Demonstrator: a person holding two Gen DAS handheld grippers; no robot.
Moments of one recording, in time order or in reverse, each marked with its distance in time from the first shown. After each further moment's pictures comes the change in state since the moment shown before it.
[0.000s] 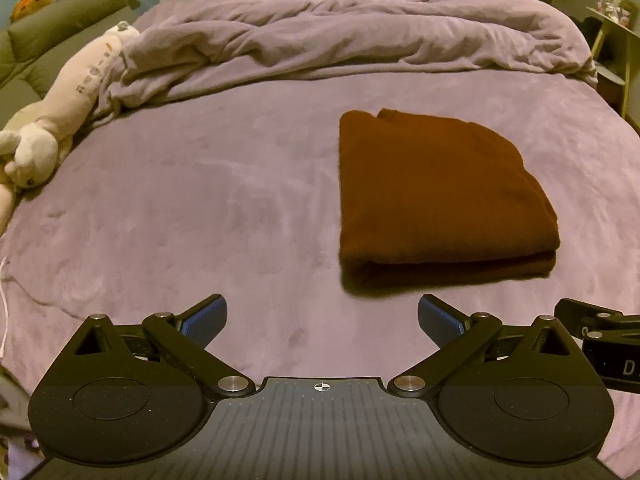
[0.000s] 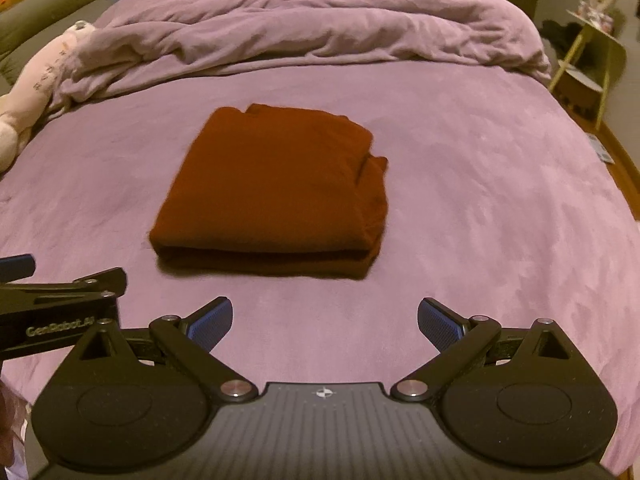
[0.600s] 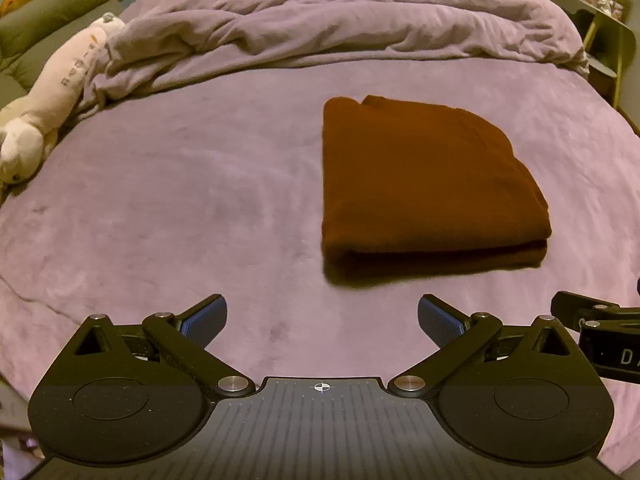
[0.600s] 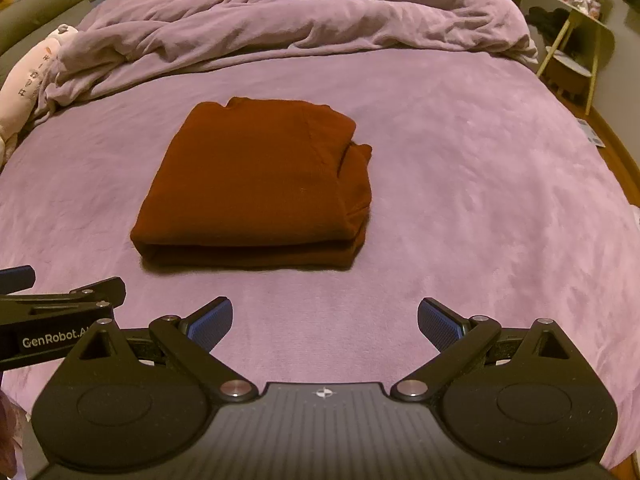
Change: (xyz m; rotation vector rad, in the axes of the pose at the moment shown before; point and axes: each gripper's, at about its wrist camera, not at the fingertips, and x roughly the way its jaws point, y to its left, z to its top) left arm 0.009 -0.006 0.000 0.013 0.030 -0.034; right arm 0.007 -0.008 -0.003 0.034 0.018 -0.020
